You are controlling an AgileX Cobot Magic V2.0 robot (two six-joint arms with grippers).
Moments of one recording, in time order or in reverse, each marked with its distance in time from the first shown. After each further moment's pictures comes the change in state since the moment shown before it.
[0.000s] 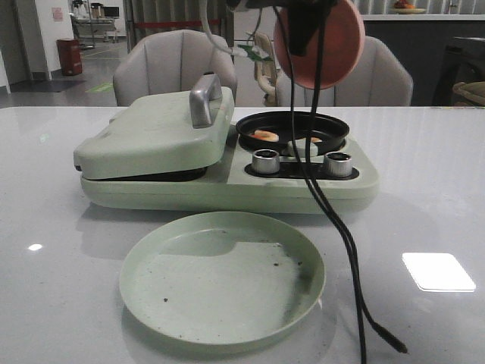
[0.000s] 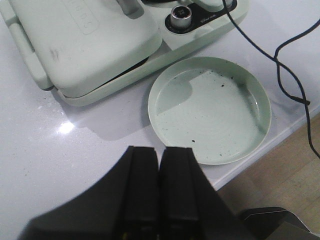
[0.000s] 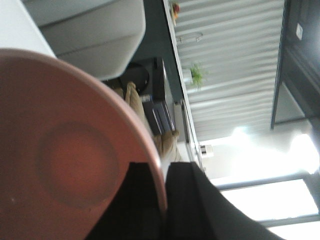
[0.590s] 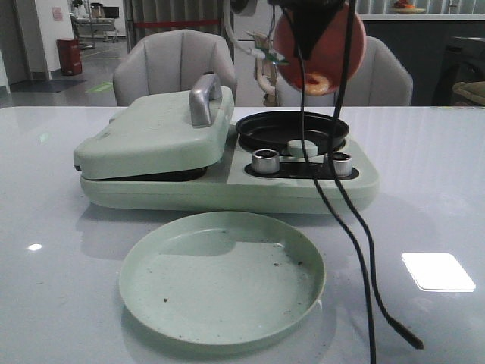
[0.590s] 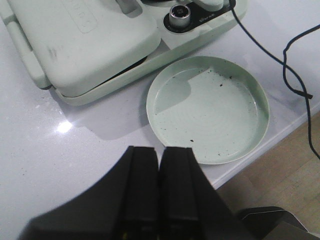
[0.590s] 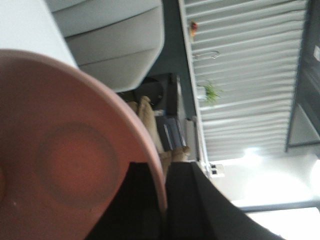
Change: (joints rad) left arm 0.000 0.000 0.000 -0.008 0.001 0.000; right arm -0.012 -0.057 0.074 -0.022 -0.109 -0.011
